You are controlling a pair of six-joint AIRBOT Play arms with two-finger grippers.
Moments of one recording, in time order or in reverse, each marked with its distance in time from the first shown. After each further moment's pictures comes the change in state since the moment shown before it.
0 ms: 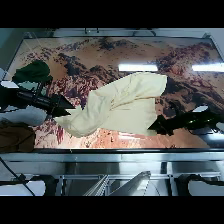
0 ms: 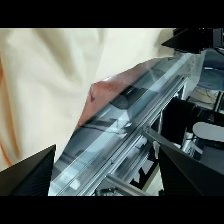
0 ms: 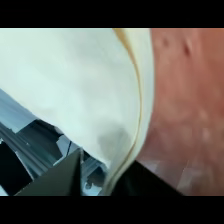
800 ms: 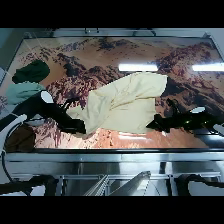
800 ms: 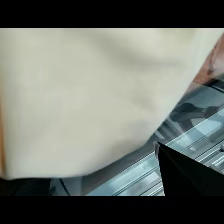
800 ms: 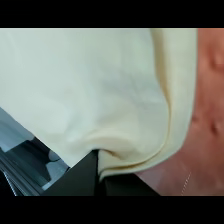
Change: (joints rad) left arm -0.367 0.057 -0.183 0.406 0.272 -0.161; right arm 0.037 0.037 -0.020 0.115 -0.076 -0.109
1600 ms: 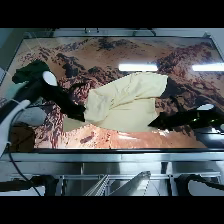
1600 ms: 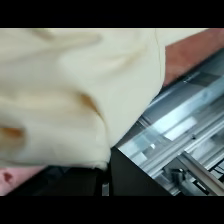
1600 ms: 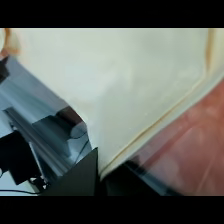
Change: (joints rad) left arm -0.034 -0.027 0.336 -0.008 -0.230 -0.023; right arm -0.085 0.087 0.047 0.014 0.232 -0.030
